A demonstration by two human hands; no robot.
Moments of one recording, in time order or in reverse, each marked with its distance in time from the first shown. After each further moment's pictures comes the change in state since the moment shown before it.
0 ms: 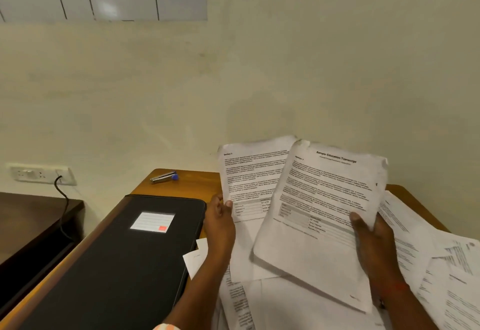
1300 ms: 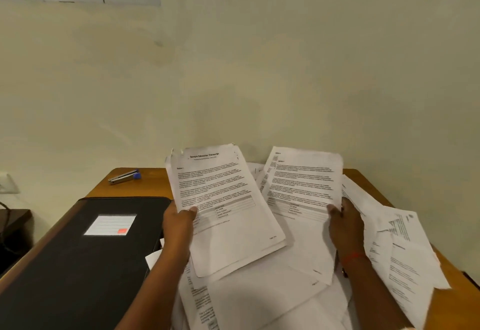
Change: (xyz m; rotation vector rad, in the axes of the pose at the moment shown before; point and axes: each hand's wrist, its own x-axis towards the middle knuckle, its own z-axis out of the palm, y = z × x) left_hand 0.005 0.002 -0.014 0.010 -0.017 -0.230; right_hand 0.023 0.018 -0.028 -0.445 0.180 0.074
